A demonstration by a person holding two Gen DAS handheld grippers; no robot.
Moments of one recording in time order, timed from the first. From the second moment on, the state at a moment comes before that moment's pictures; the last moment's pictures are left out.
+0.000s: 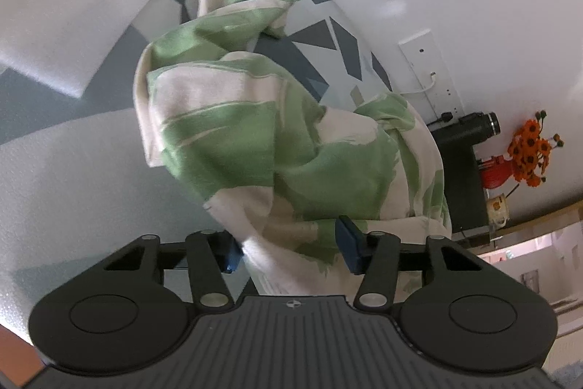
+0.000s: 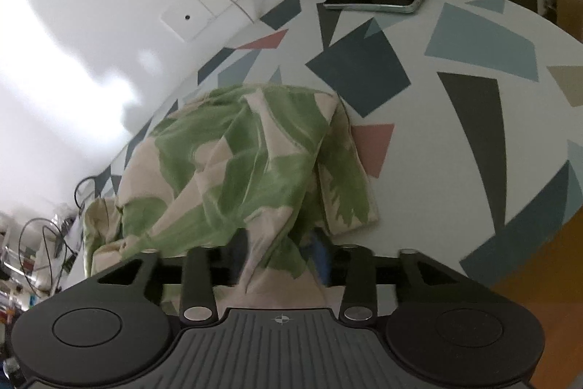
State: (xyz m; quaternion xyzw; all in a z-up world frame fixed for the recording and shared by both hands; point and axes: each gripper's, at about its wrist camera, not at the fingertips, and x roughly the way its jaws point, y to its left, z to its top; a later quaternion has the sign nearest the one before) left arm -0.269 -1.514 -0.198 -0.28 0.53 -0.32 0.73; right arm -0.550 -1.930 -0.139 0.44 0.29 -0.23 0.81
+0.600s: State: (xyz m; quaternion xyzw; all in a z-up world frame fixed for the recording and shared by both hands) left arm -0.280 -1.515 -0.129 -0.26 0.38 -0.37 0.81; right arm -0.501 -1.955 -0.122 0.45 0.26 -0.10 0.85
